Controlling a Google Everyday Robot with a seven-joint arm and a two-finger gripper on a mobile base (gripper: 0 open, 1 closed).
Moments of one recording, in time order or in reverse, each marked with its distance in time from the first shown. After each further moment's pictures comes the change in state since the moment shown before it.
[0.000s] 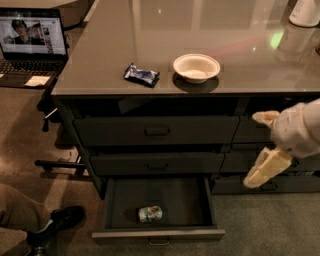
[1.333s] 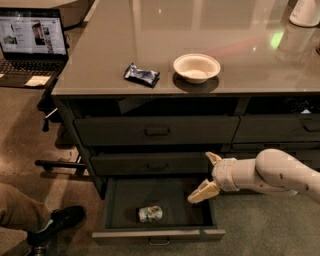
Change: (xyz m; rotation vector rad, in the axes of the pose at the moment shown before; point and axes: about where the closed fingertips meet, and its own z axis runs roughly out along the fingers) arm 0.034 0.004 0.262 -0.005 -0.324 0.156
